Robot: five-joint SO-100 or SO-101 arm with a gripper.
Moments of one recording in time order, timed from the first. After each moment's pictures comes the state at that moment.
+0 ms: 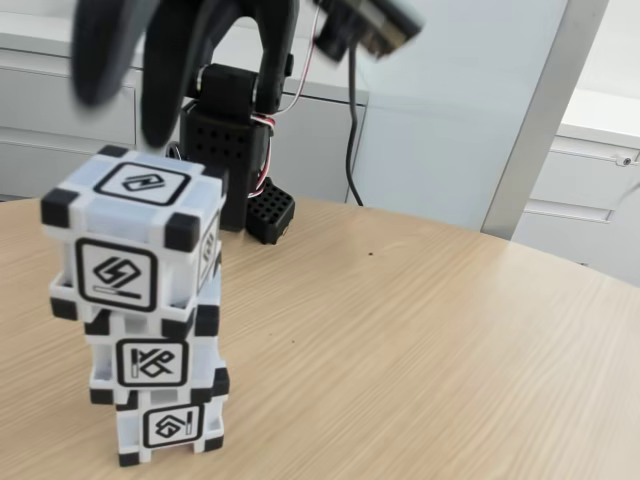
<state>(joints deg) 34.3 117.3 89.6 88.4 -6.2</state>
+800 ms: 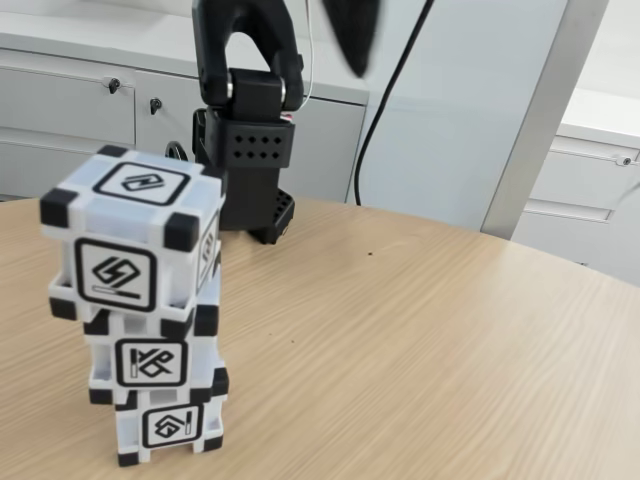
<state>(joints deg) 7.1 130.1 89.6 88.3 9.6</state>
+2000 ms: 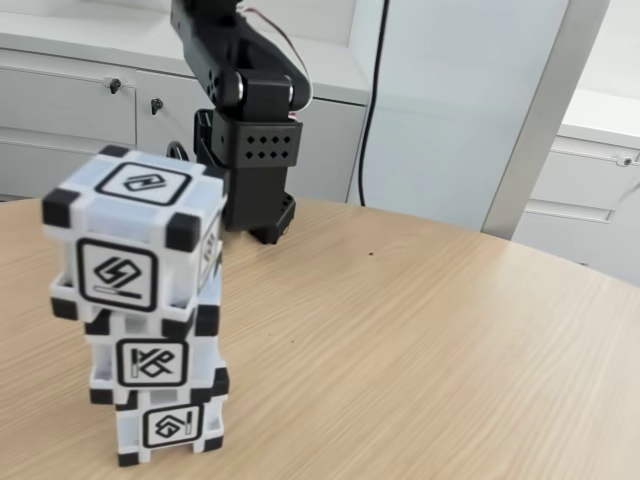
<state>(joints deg) 1.5 163.7 89.3 88.3 6.1</state>
